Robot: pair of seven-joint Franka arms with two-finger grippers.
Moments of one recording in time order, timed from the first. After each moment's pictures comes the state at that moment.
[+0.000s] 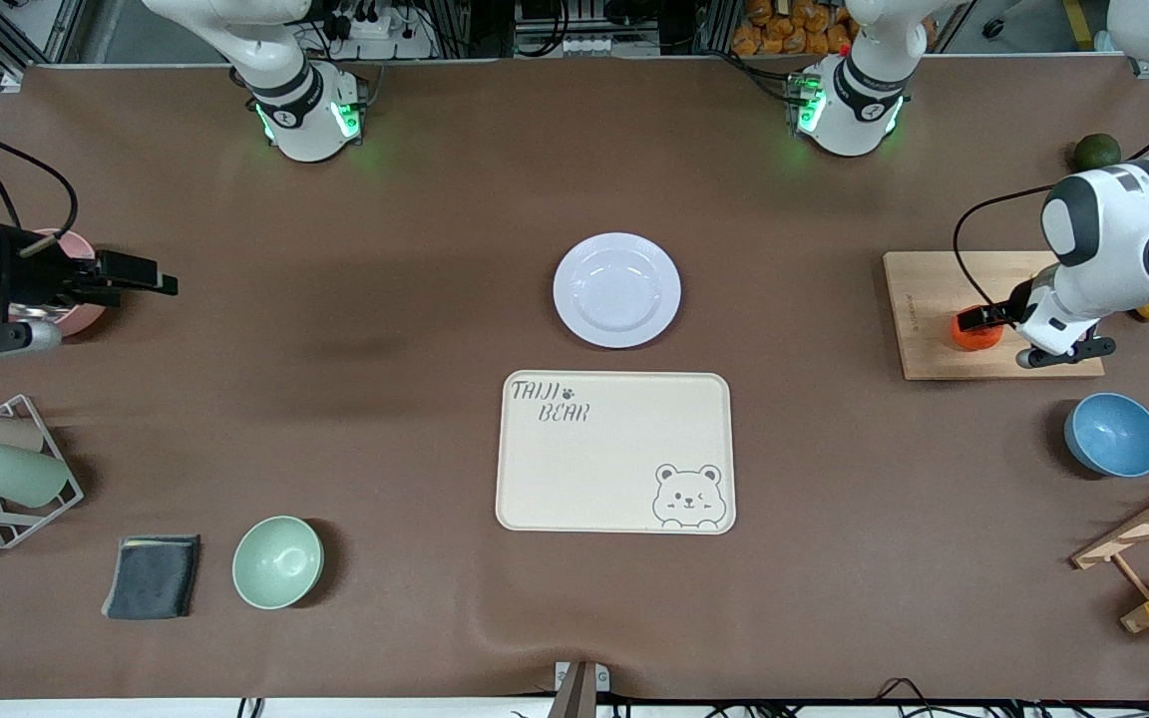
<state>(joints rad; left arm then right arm) 0.34 0.25 -0.05 -2.33 0.12 2.40 0.02 -0.06 0.10 -0.06 -1.71 0.28 1.54 -0.20</state>
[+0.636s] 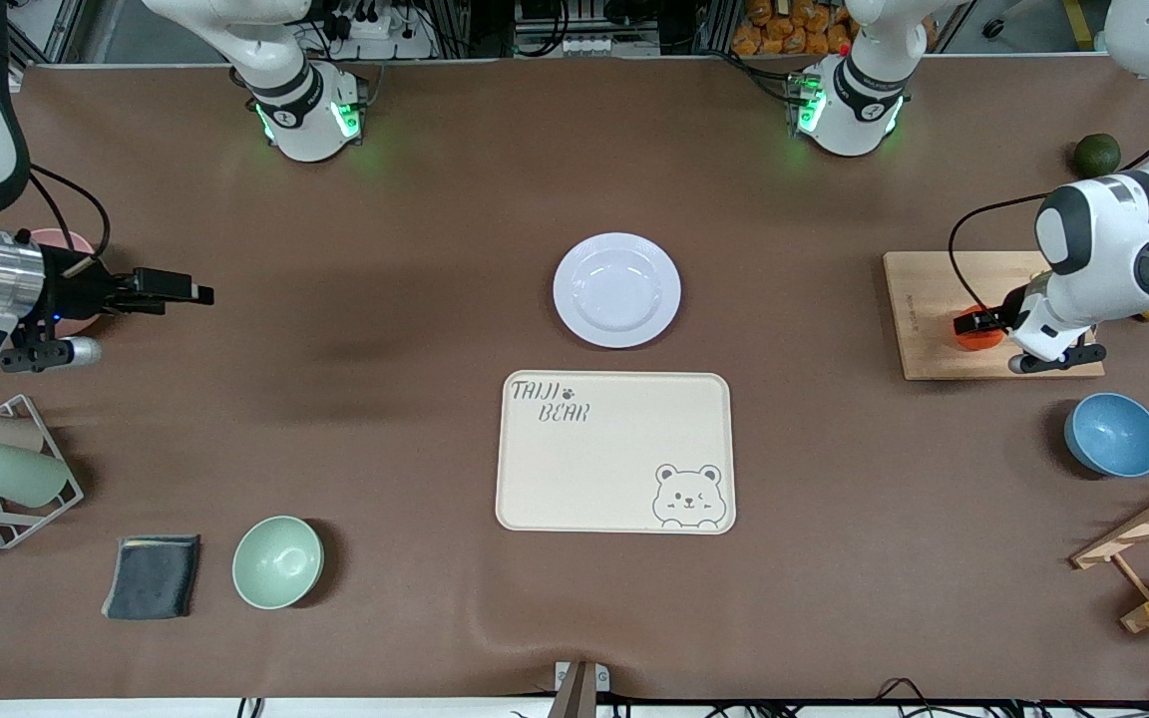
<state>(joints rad) 0.34 0.28 -0.05 -2.31 0.13 2.39 0.02 -0.06 0.11 -0.06 -1.81 0.40 1.60 -0.20</state>
